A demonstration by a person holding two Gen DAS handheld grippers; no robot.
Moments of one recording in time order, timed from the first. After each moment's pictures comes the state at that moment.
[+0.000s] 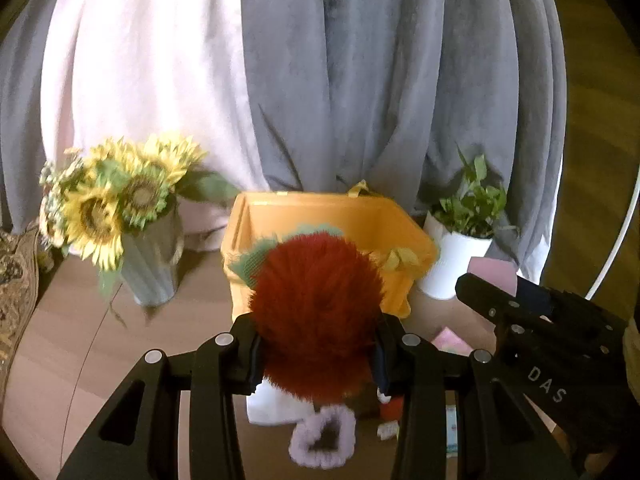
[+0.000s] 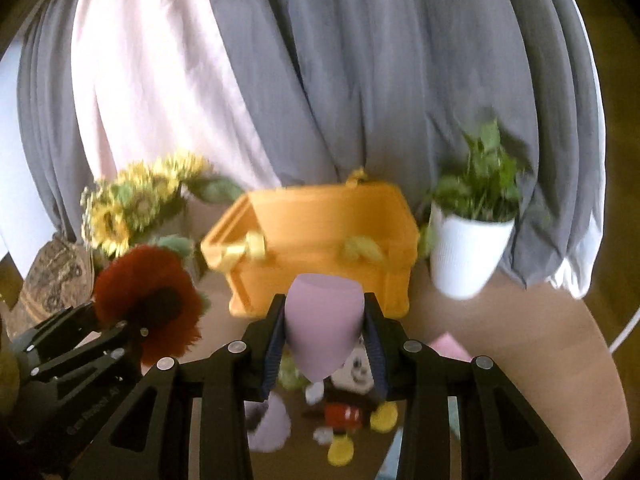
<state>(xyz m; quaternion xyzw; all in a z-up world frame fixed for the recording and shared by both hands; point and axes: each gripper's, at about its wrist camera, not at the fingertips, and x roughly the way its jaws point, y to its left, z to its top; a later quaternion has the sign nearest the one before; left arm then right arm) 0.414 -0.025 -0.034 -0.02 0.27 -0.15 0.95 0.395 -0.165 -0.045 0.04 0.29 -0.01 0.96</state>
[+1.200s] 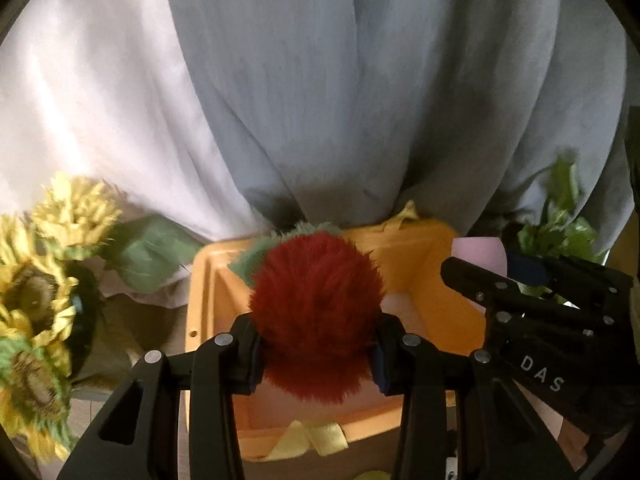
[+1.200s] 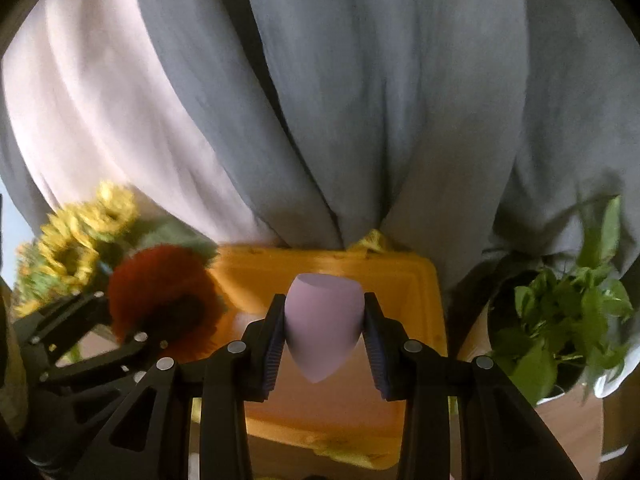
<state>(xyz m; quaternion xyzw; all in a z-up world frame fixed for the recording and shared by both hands) 0.658 -0.082 -0.031 0.04 0.39 -0.15 0.91 0.642 -0.203 -0.039 0.03 0.40 0.01 0.92</state>
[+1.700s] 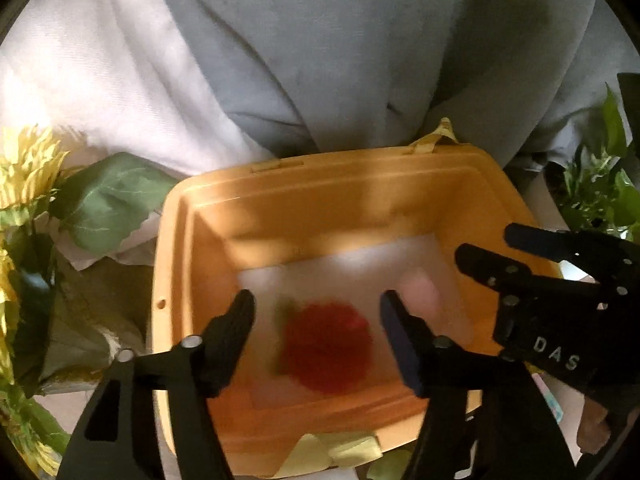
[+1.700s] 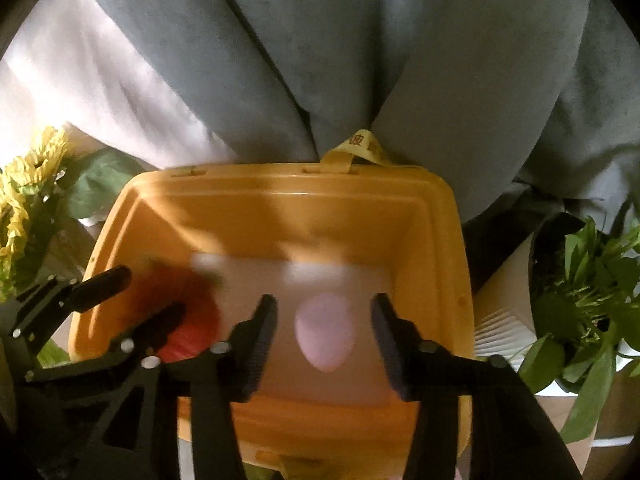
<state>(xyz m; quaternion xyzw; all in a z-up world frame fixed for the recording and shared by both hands) 0.679 -0.090 -0.085 0.07 0.48 -0.14 0.86 0.683 -0.211 -0.107 0.03 0.52 -0.01 0.86</state>
